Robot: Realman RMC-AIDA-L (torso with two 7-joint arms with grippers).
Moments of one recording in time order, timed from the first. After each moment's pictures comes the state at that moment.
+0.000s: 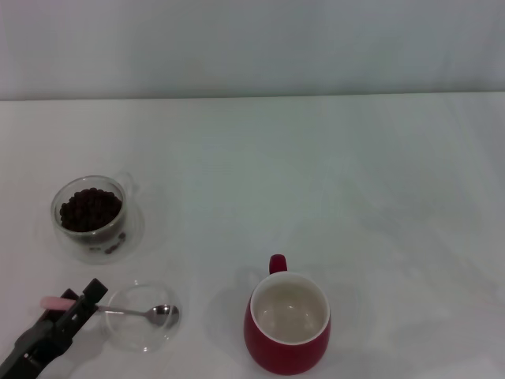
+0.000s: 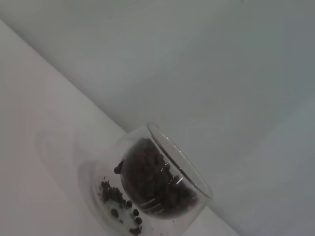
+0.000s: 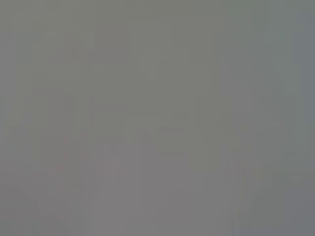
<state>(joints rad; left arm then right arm) -0.24 -2.09 1.23 -0.12 0.78 1.49 -1.09 0.23 2.01 -0.90 -0.20 -0.49 -1.79 0.23</state>
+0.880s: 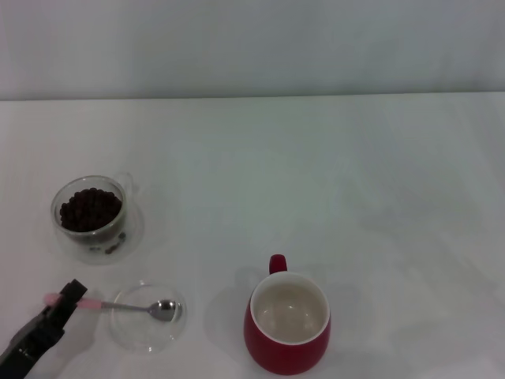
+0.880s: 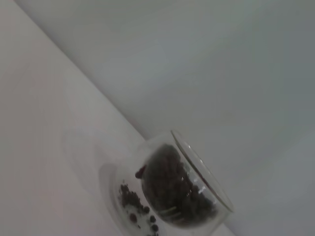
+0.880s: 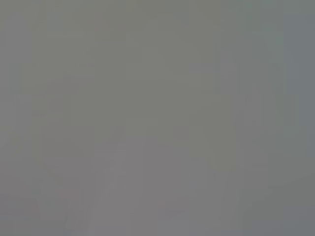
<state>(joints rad) -0.25 -2.09 1.21 -0.13 0.76 1.46 -1.16 0.23 2.01 -0.90 -0.20 -0.49 -1.80 0.23</state>
